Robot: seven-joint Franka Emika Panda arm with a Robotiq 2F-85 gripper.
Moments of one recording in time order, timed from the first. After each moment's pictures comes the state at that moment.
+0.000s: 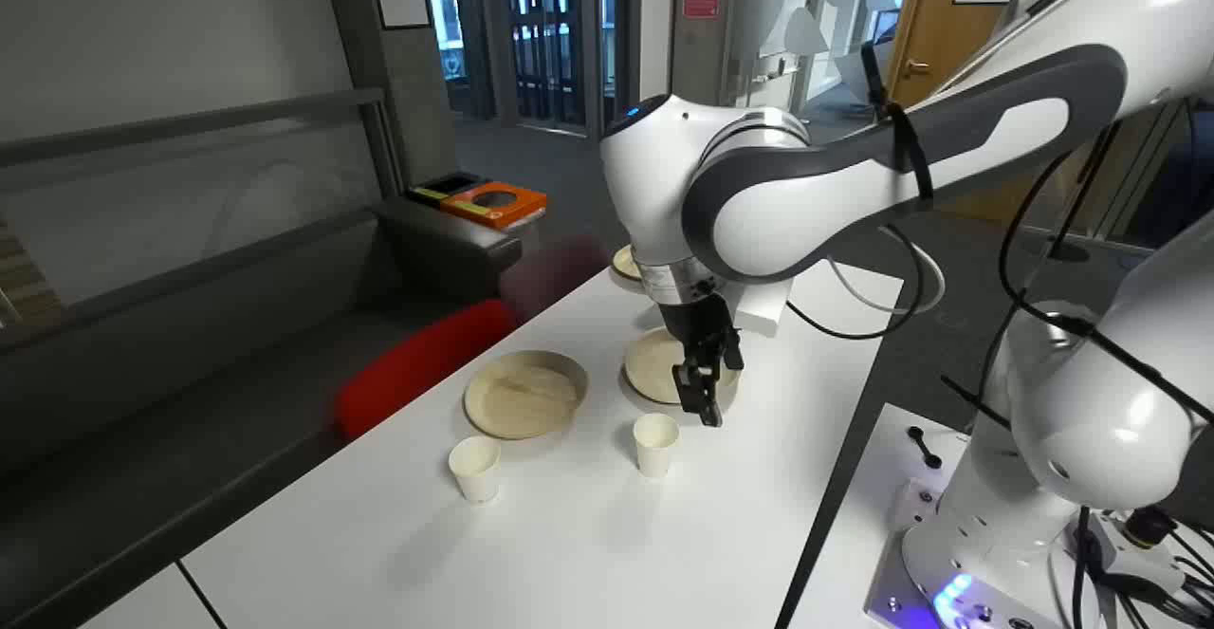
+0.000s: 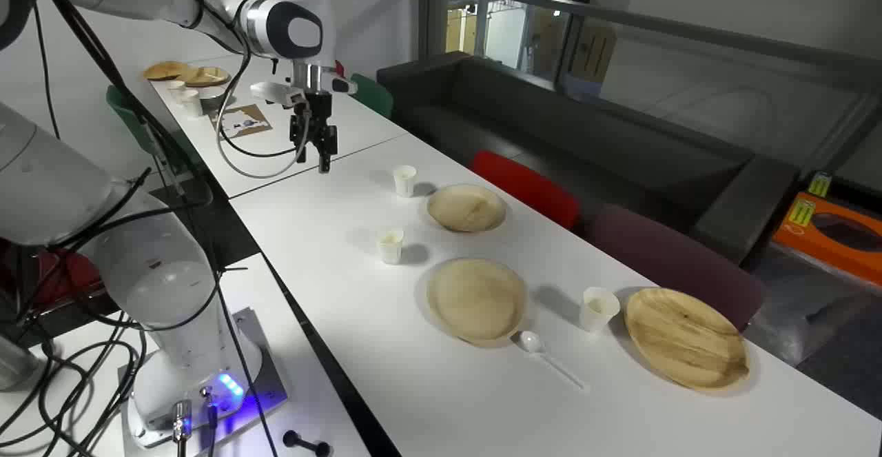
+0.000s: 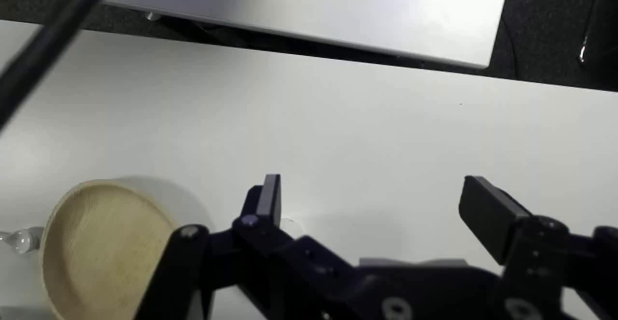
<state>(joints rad) 0.17 -0.39 0.31 -2.40 0.05 1.72 0.23</state>
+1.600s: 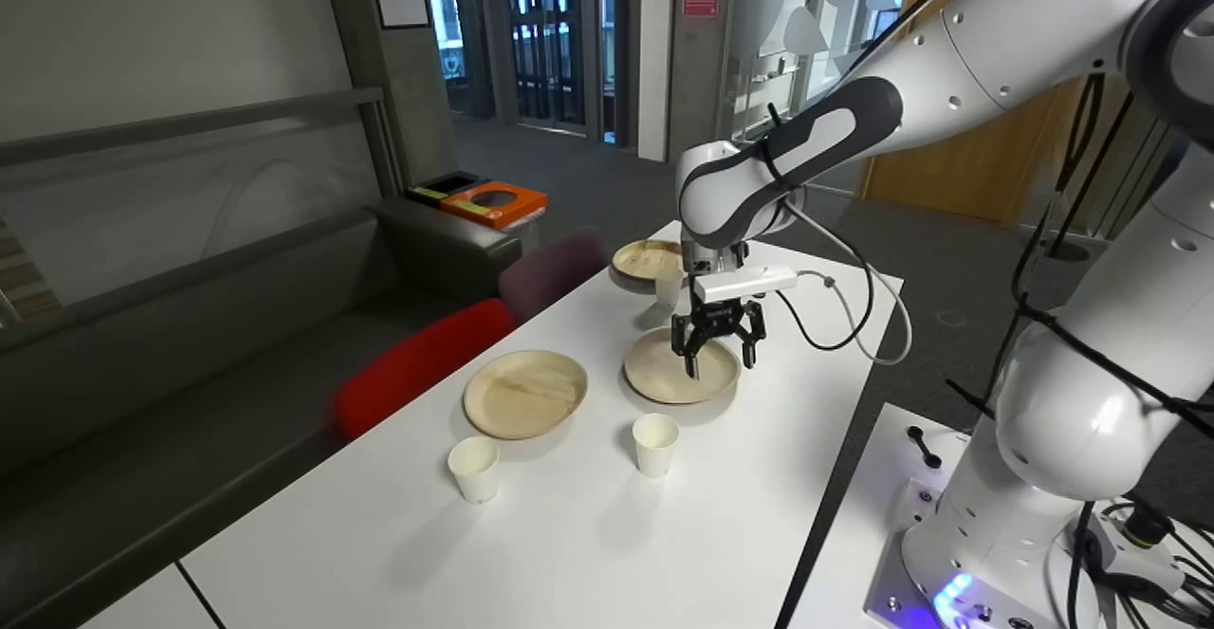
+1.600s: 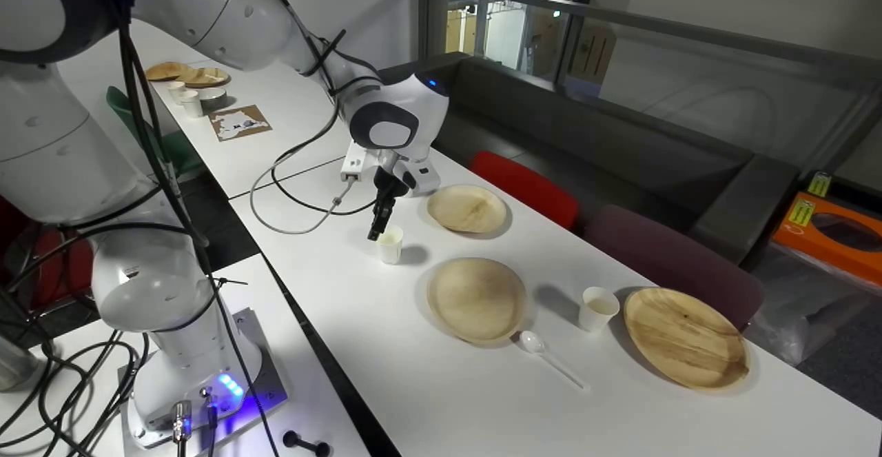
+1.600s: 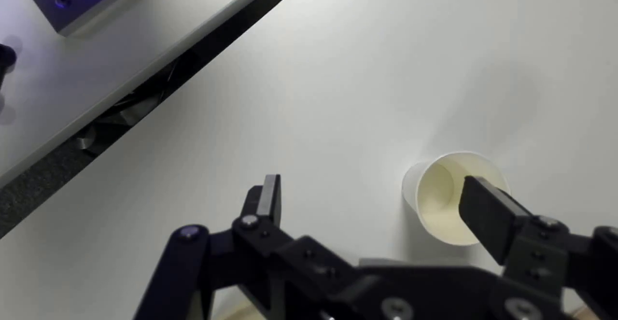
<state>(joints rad) -0.05 -0.17 0.00 -2.50 0.19 2.02 0.47</state>
